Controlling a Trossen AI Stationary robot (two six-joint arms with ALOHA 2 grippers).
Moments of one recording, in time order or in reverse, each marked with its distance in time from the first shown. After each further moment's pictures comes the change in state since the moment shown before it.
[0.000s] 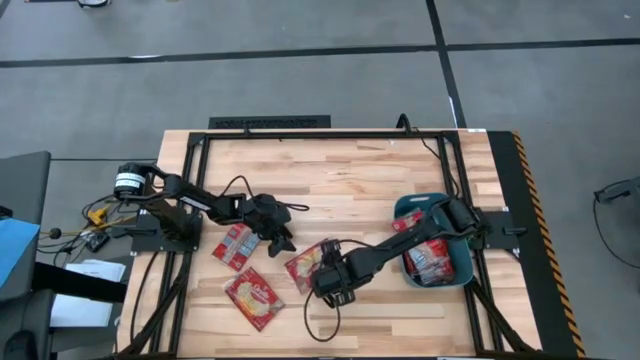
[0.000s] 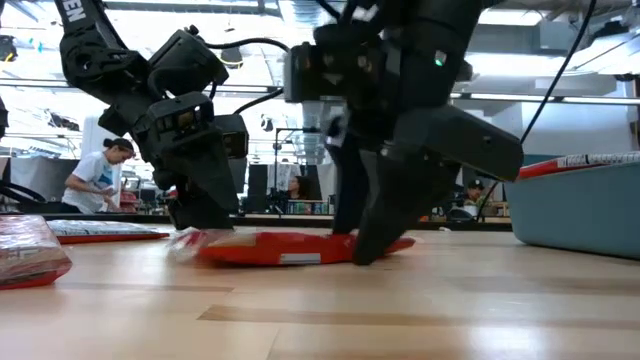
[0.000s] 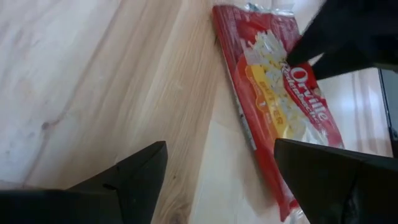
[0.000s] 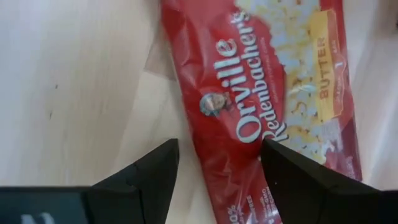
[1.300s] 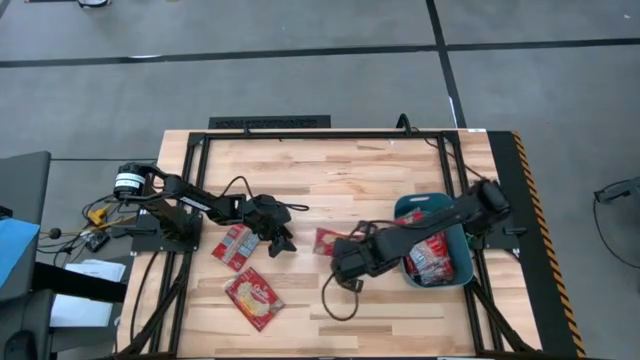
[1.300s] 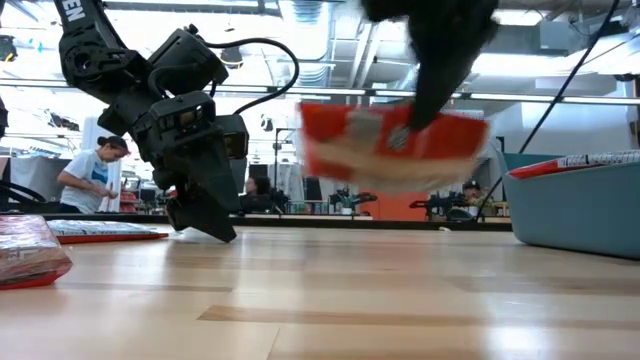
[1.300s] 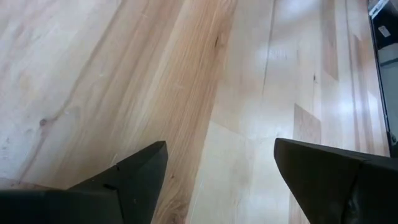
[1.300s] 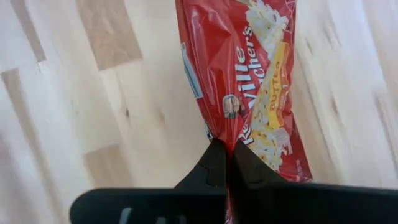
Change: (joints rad) left arm -0.004 0.000 0.000 0.005 -0.005 -0.025; right arm 0.012 -0.334 -0.008 -0.392 0.040 0.672
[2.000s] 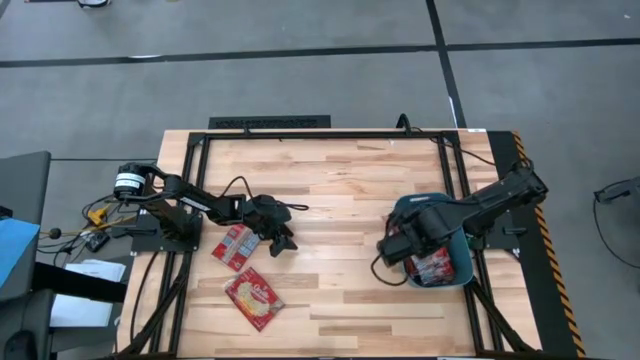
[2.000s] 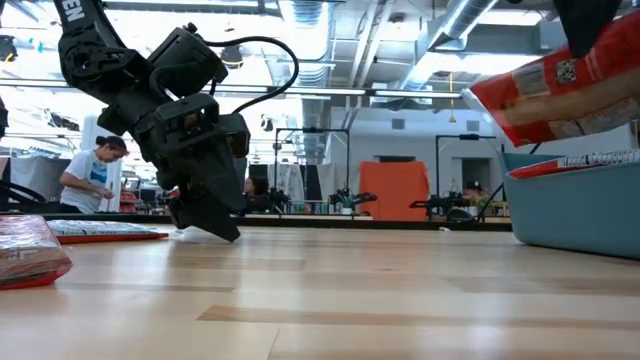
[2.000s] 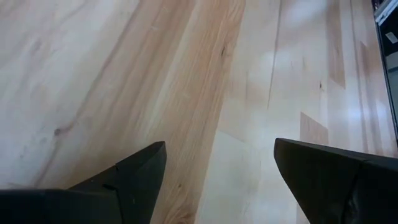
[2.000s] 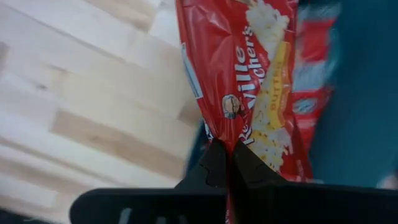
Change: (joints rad) left arm 0.000 0.000 -0.001 0.015 -0.045 0.005; right arm 0.033 -0.280 -0.018 -0.551 -0.217 0.859
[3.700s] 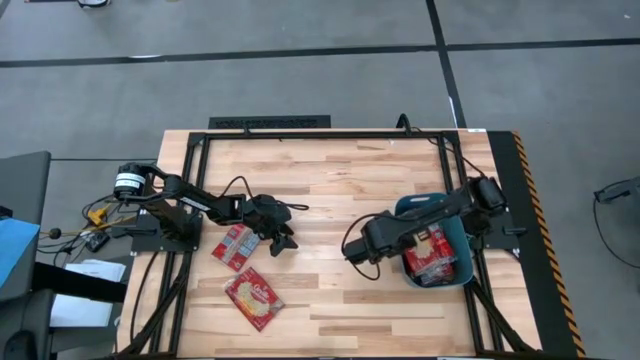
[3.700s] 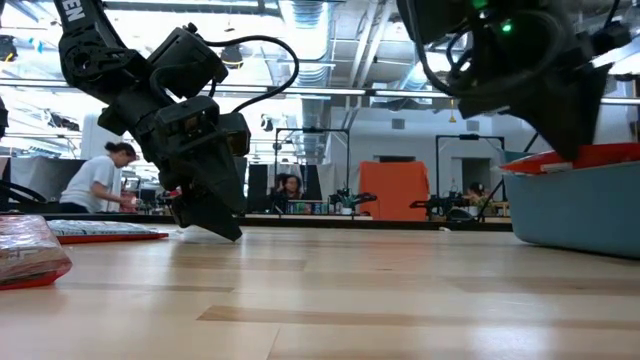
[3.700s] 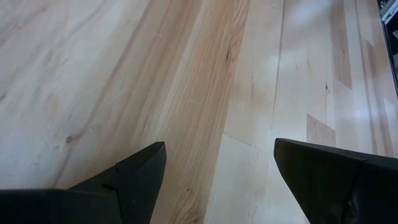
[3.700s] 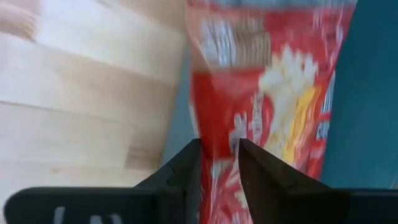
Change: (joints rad) left arm 0.000 0.000 0.000 0.001 -0.018 0.030; right arm -0.134 0.315 -0.071 -0.006 -0.044 -0.063
